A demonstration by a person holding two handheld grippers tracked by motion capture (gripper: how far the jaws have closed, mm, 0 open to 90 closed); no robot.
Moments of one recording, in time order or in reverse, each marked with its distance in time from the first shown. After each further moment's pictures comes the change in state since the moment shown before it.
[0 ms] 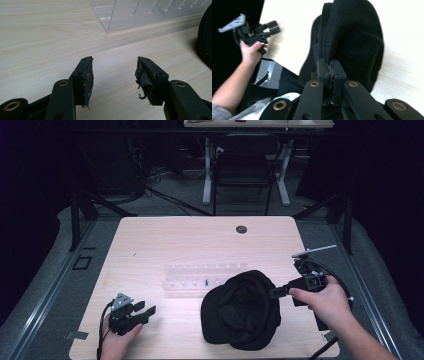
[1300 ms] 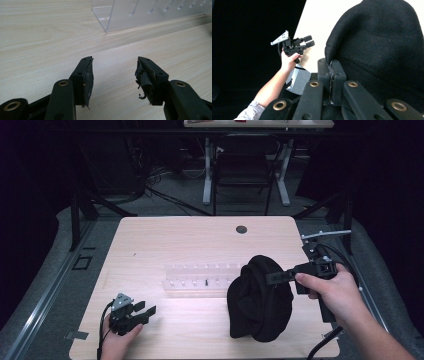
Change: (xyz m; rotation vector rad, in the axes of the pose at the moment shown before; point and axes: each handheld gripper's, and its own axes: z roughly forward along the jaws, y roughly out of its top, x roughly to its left) left arm -0.001 0.000 0.000 0.002 -0.004 0.002; right arm 0.034 0.013 -0.041 -0.087 0.181 -0.002
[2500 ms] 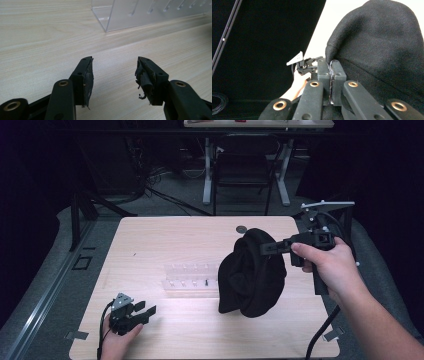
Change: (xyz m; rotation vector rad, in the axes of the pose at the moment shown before) left arm 0.000 0.000 0.000 -0.004 -0.004 -0.006; right arm 0.033 0.045 -0.013 -0.103 0.043 -0.022
